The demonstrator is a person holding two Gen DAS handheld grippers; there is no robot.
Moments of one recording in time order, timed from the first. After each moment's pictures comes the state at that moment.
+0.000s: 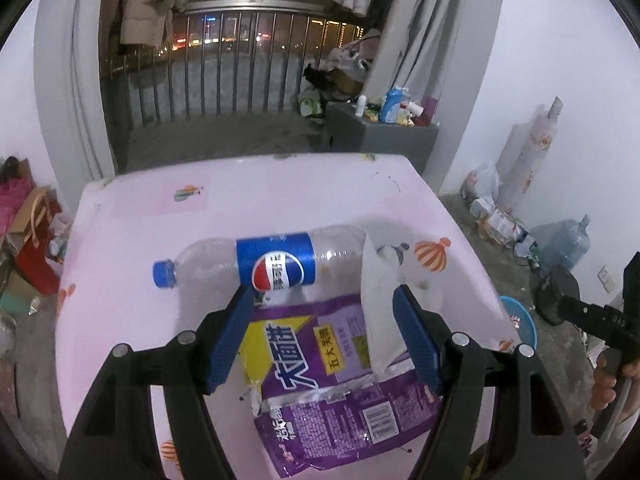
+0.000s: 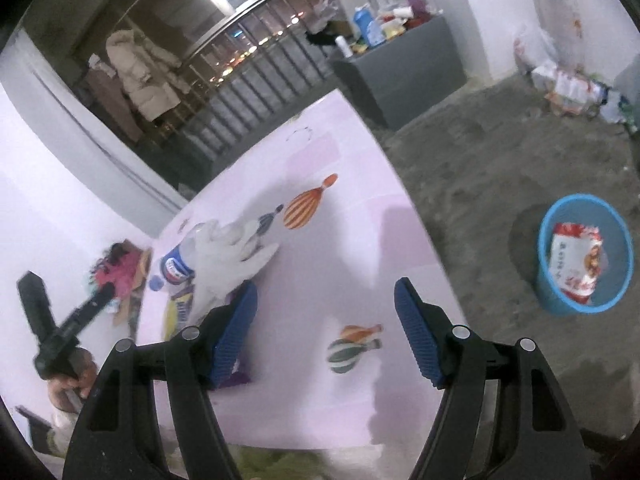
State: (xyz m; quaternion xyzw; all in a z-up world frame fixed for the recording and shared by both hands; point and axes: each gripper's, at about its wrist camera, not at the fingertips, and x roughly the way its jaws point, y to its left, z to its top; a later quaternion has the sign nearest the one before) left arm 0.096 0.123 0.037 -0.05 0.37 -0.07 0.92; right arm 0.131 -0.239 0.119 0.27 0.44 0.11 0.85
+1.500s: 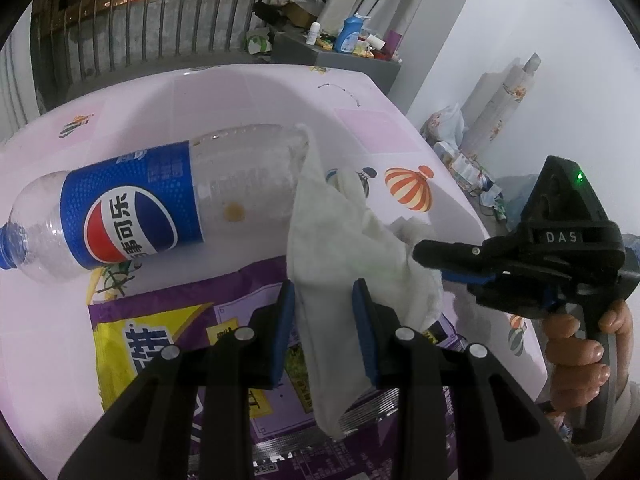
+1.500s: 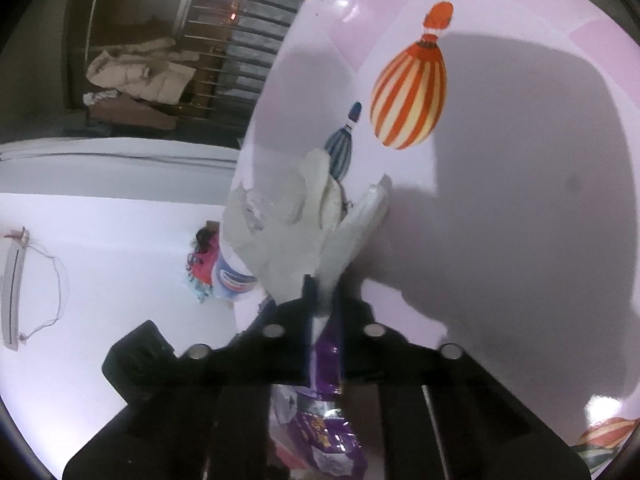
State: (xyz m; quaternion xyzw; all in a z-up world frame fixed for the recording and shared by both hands) left arm 0.174 0.066 -0.067 -0.06 0.46 -0.17 0.87; right arm 0.216 -0.159 0.042 0.46 0.54 0.23 0.66
